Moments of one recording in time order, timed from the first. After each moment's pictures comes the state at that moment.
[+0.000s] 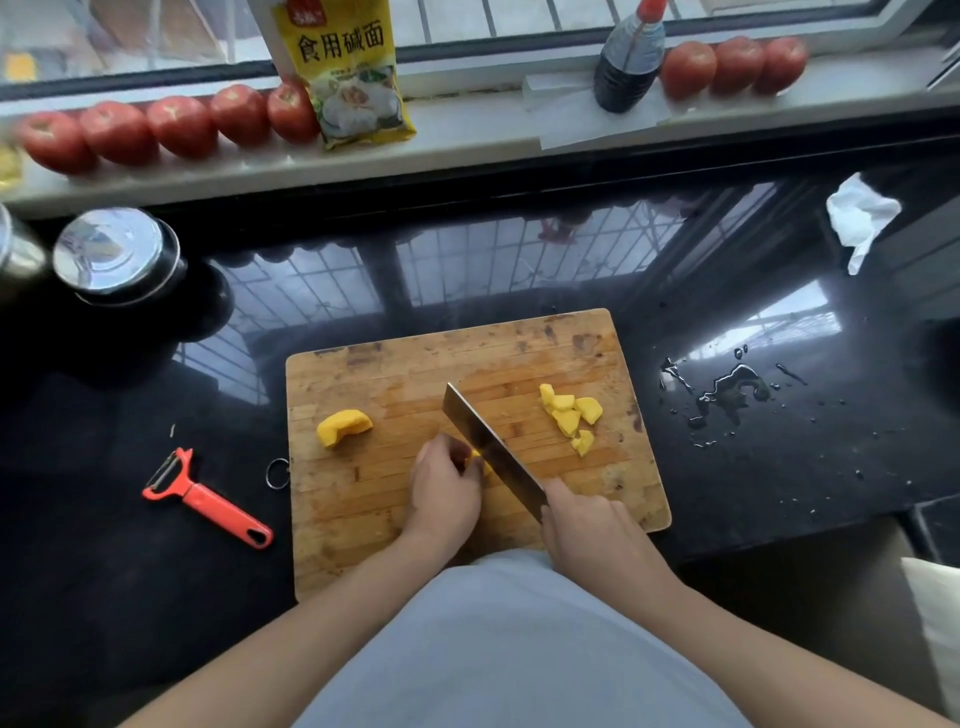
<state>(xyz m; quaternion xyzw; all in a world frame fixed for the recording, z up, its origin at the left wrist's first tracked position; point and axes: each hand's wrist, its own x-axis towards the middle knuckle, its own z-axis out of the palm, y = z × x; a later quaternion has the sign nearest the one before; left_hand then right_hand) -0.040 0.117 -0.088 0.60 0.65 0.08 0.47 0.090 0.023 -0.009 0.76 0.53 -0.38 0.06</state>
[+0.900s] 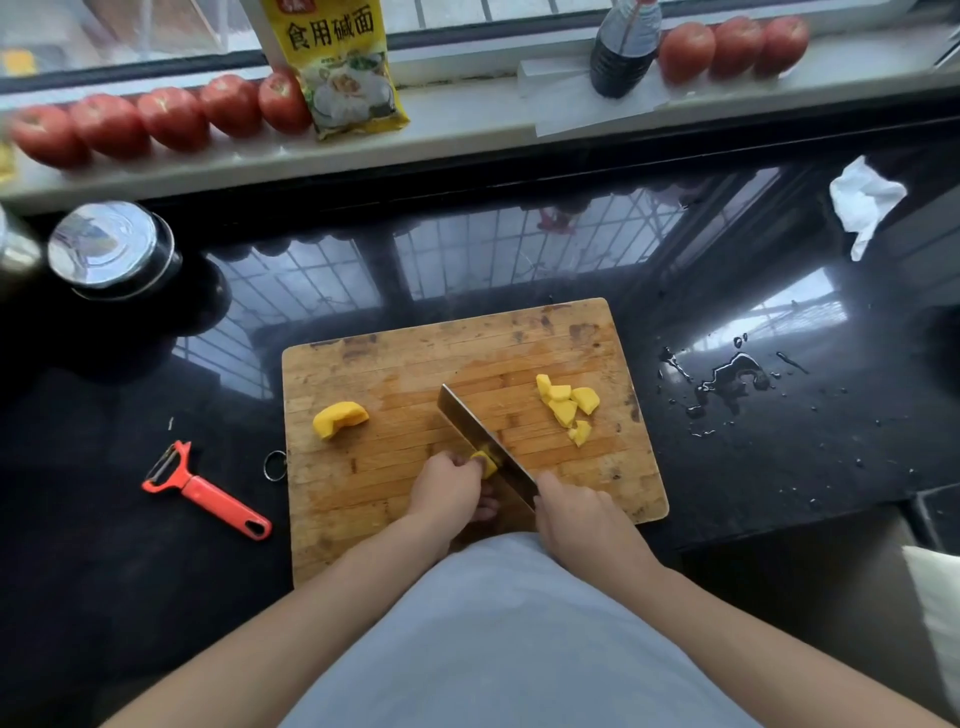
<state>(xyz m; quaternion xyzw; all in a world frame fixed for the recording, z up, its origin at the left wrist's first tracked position) -0.029 0.113 -0.087 0.34 0.68 0.03 0.65 0.092 0.021 -0.028 0.76 0.52 -0.38 0.06</state>
